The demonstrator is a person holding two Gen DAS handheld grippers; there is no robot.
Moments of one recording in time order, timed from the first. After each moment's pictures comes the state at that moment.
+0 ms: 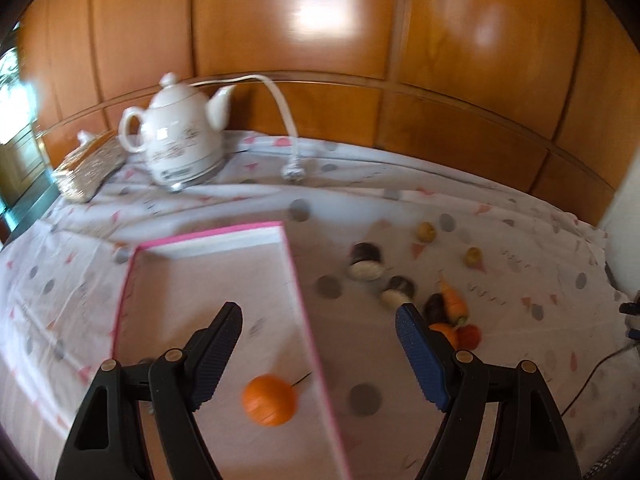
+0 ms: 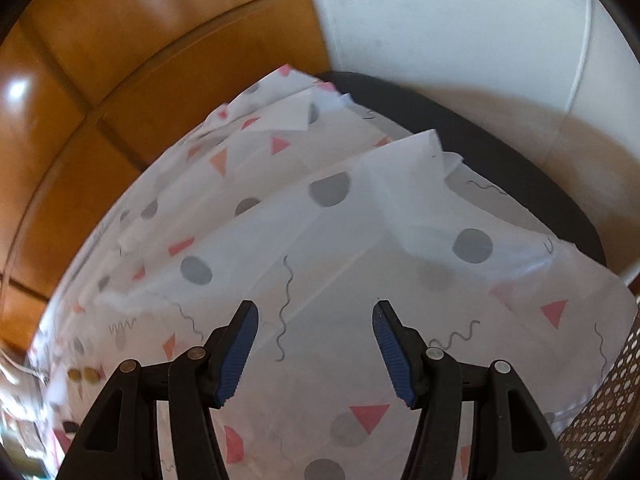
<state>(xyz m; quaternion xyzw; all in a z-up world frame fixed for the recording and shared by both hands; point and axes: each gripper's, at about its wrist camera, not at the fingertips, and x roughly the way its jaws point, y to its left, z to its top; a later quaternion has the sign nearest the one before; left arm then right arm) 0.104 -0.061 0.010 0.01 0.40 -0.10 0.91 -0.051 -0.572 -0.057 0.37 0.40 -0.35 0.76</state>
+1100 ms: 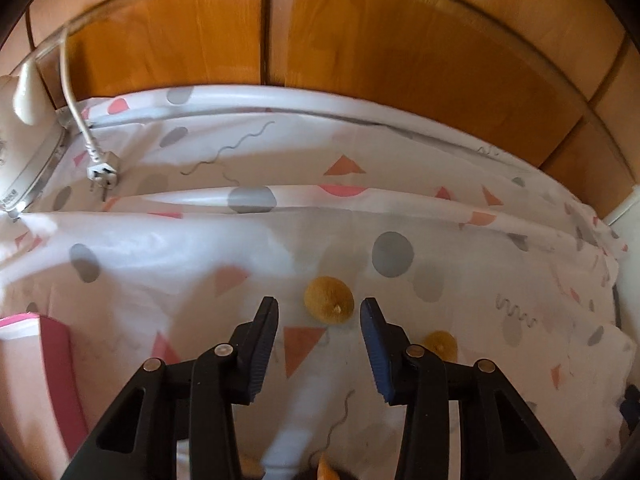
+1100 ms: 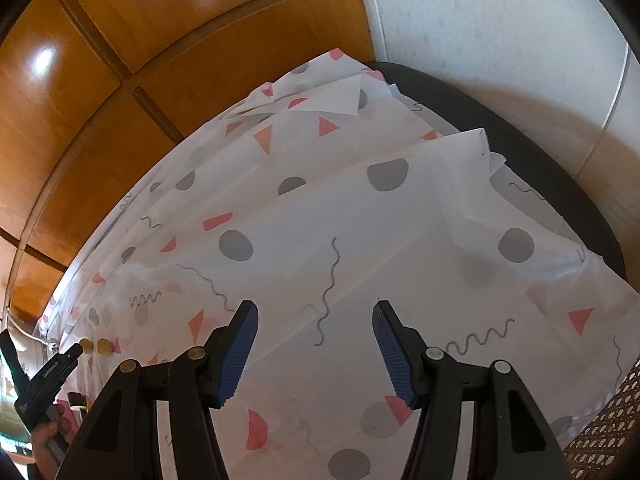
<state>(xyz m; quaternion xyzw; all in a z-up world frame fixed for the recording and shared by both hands) 0.275 -0.225 -0.077 0.02 0.52 -0.15 0.84 -0.031 -0.557 -0.059 0.35 0.42 -0.29 0.78</state>
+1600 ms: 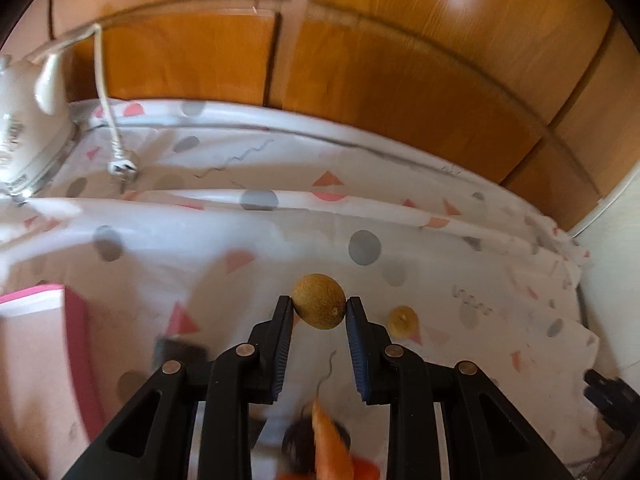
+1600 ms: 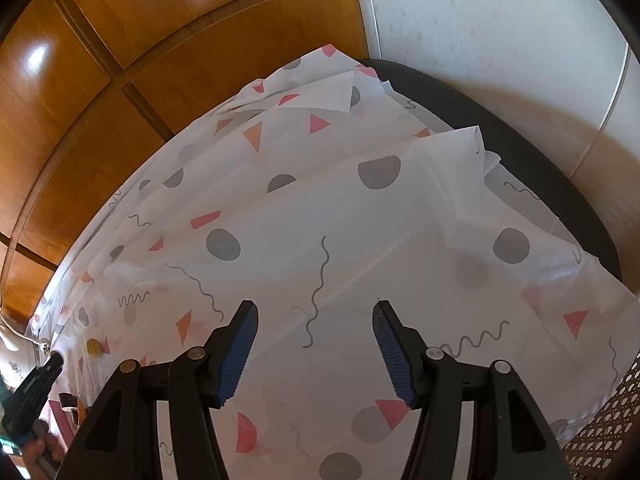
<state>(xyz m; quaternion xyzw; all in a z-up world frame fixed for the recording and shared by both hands) 0.232 -0.187 -0.033 -0.03 0.49 -0.20 0.85 -0.029 -0.560 -0.063 0.35 0.43 -0.30 0.78</state>
